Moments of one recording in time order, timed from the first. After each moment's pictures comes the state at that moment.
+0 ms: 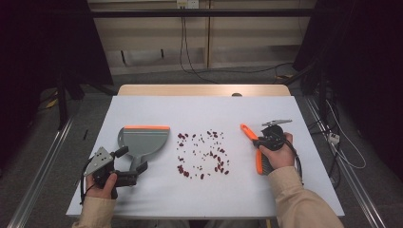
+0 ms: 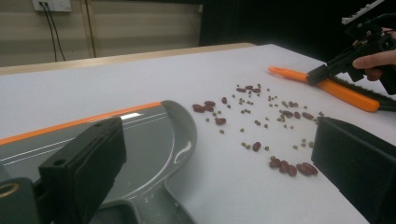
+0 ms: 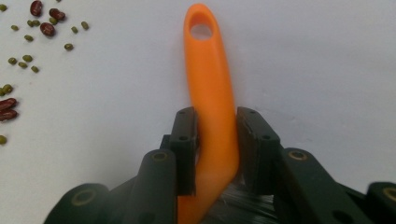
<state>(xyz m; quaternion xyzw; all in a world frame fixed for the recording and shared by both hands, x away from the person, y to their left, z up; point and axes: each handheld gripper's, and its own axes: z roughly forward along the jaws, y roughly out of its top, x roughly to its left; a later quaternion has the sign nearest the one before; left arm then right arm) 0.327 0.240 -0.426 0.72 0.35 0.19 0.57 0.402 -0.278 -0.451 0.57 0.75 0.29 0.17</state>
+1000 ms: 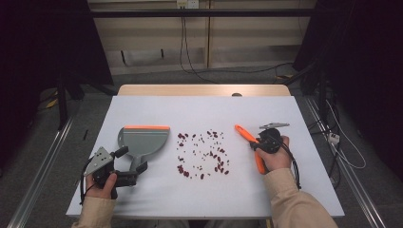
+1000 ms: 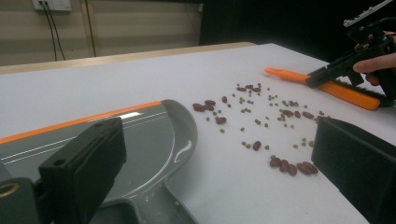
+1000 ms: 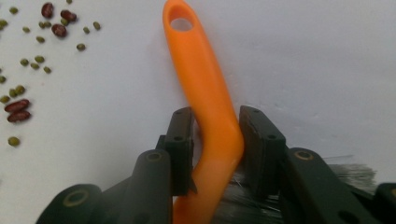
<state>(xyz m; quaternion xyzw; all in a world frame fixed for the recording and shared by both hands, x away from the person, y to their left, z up) 0.328 0.240 -0.426 0.72 0.35 0.19 0.57 0.396 -0.270 -0.457 0.57 0.74 0.31 0.17</state>
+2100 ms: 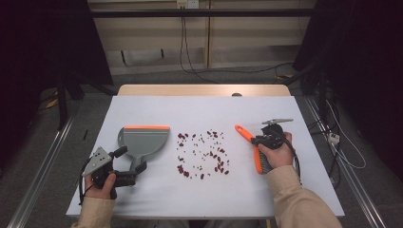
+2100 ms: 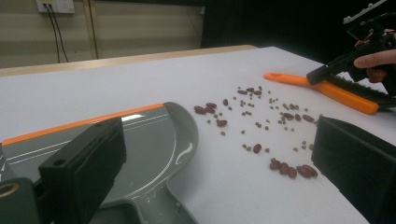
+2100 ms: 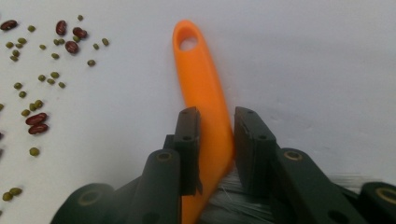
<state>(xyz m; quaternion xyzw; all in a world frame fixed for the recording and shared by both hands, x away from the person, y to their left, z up) 0.326 0.241 -0.424 0.72 0.35 0.19 0.57 0.404 -0.275 -0.446 0.57 0.74 0.31 0.16</state>
